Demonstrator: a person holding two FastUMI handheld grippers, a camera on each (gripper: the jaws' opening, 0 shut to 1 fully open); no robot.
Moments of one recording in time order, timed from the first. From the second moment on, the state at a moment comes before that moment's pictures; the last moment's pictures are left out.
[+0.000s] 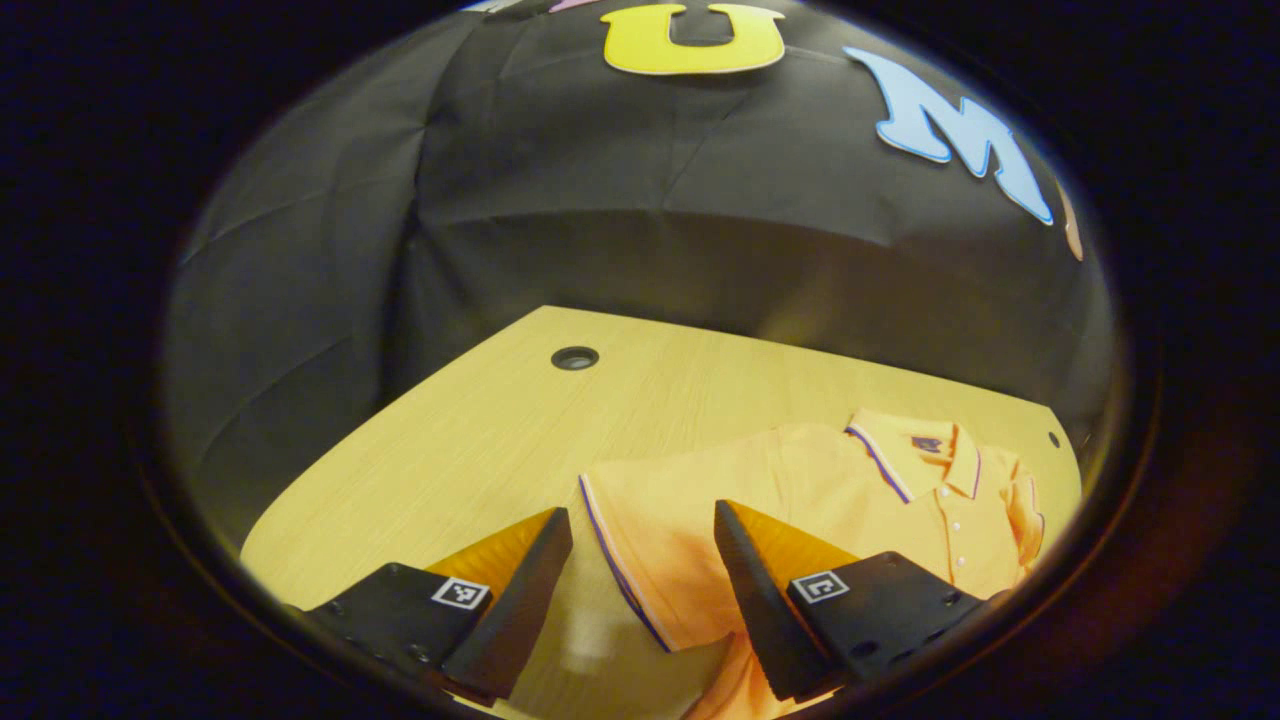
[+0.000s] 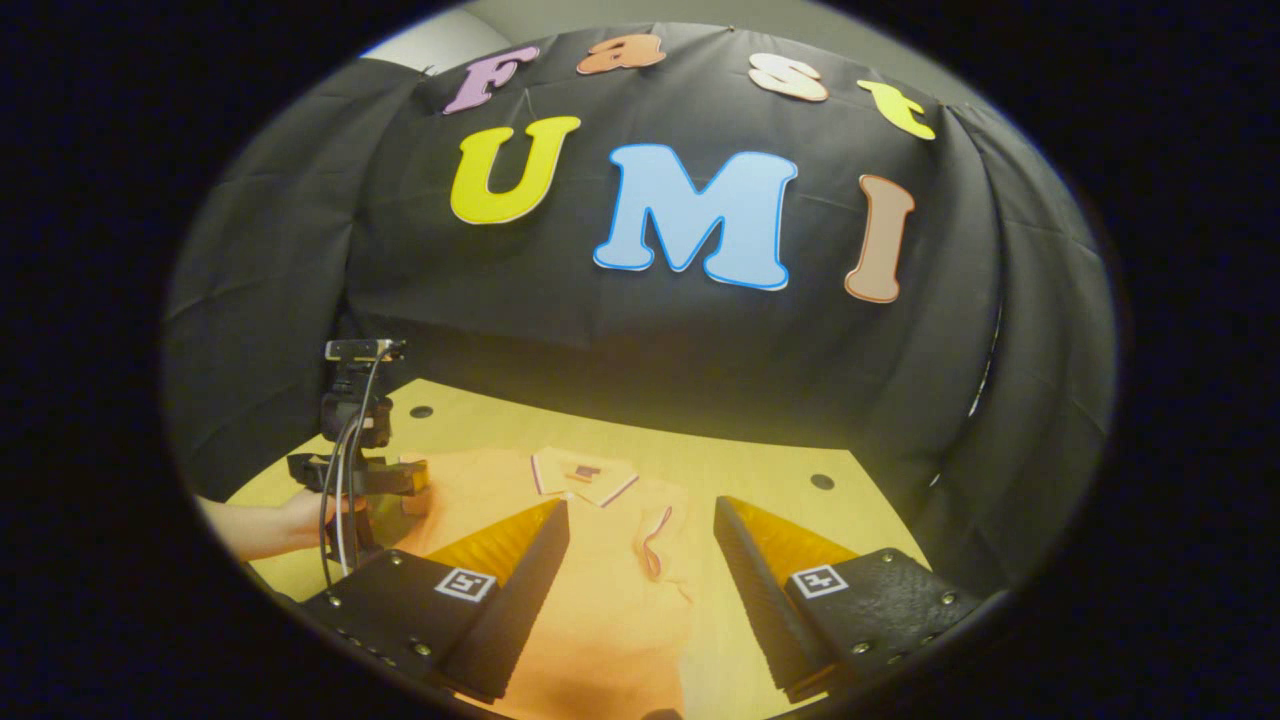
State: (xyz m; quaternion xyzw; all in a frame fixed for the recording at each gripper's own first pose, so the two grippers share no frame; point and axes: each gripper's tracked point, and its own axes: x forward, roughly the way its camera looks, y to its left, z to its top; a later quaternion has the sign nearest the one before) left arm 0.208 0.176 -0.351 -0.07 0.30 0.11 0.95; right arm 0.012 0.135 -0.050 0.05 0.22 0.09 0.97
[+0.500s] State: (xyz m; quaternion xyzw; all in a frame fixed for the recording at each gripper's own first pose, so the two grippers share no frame) left arm 0.212 0.177 -0.378 -0.05 0.34 0.10 0.93; right arm -0.006 0.131 -0.052 0.05 0.23 0.08 0.97
